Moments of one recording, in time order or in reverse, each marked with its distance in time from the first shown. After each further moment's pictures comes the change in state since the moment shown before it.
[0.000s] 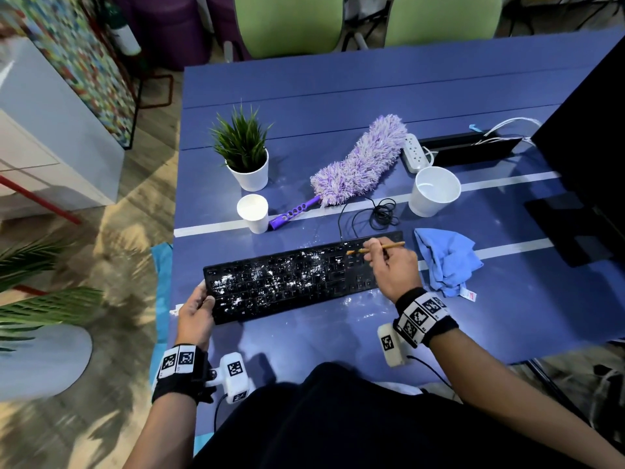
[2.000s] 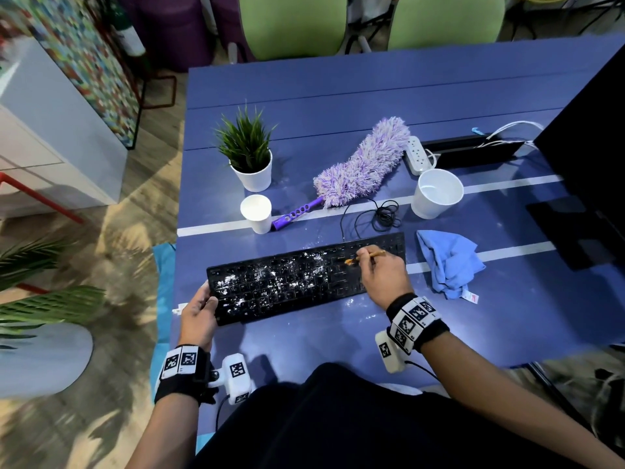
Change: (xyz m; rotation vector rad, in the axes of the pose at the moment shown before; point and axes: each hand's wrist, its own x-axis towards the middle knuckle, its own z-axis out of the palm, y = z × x) left_hand 0.006 -0.010 -0.003 -0.025 -0.003 0.022; right_hand -0.006 0.001 0.023 -0.276 -0.112 -0.034
